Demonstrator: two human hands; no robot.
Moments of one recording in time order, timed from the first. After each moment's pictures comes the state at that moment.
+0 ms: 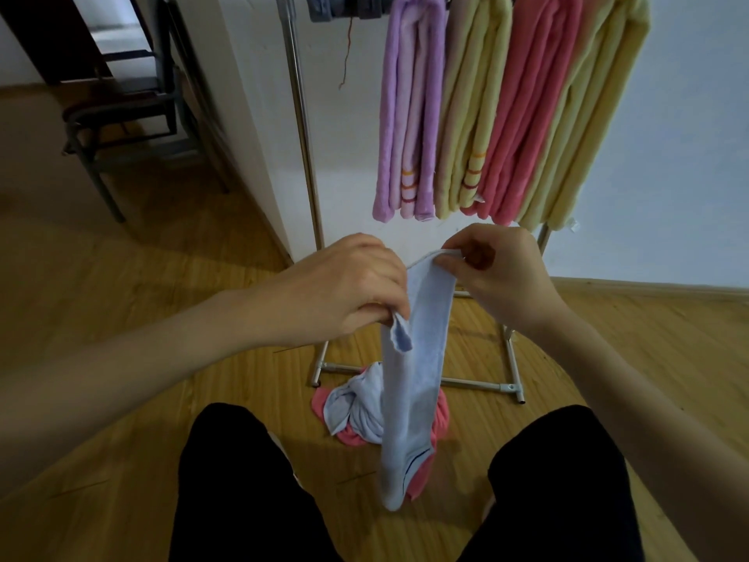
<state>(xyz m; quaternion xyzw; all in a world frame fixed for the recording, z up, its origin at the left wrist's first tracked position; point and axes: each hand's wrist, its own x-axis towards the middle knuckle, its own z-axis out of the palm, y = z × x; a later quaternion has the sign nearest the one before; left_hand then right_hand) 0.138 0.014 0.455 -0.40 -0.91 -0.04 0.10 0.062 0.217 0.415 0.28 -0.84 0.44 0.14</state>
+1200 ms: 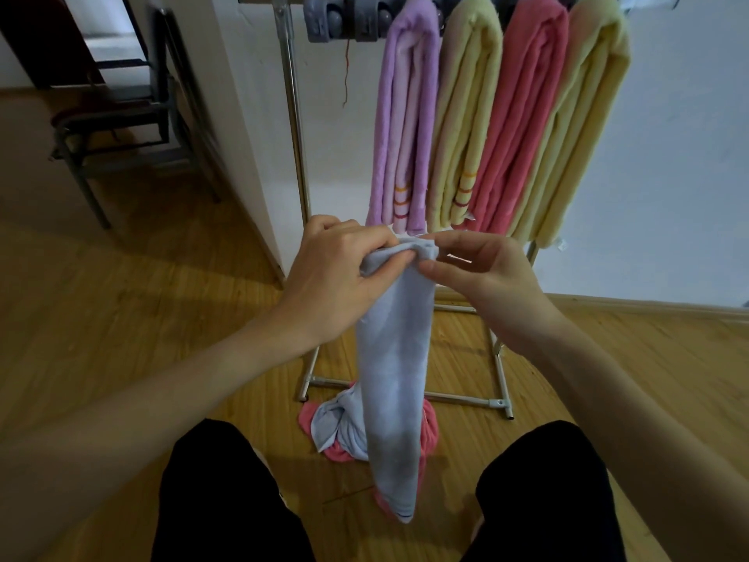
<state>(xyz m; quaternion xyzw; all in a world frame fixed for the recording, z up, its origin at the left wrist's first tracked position) 0.117 0.027 0.439 -0.18 -0.90 -0.20 0.34 0.076 0.211 0.436 0.30 -0.66 0.68 -0.07</state>
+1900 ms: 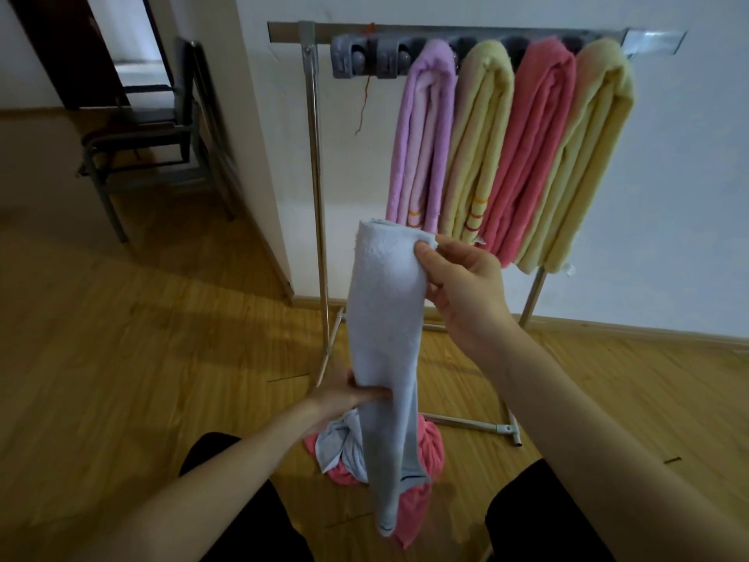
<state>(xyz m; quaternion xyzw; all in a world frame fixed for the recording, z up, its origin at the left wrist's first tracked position) 0.116 0.002 0.281 0.12 -0.78 -0.60 -0.11 0.076 0.156 0.440 0.12 -0.58 0.81 -0.04</state>
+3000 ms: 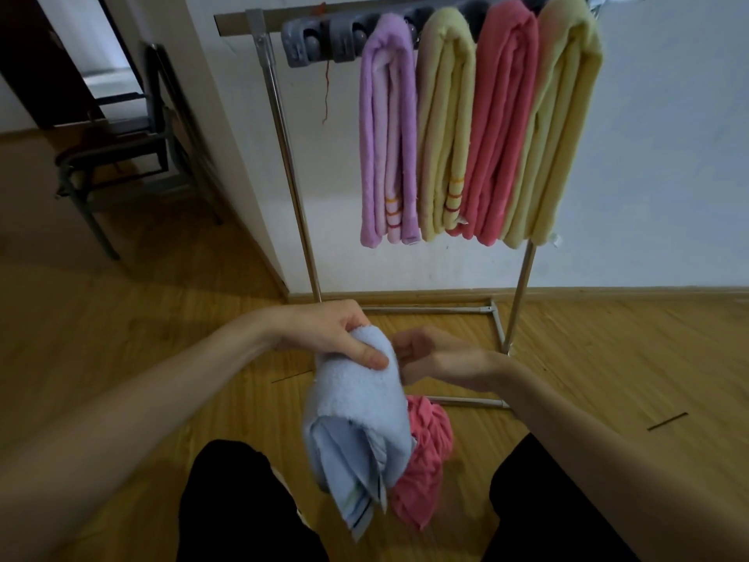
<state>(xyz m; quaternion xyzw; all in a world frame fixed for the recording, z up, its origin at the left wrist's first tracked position) 0.095 0.005 0.430 -0.13 -0.87 -0.35 -0.32 0.061 0.196 0.359 0.35 -0.69 0.52 -0.37</state>
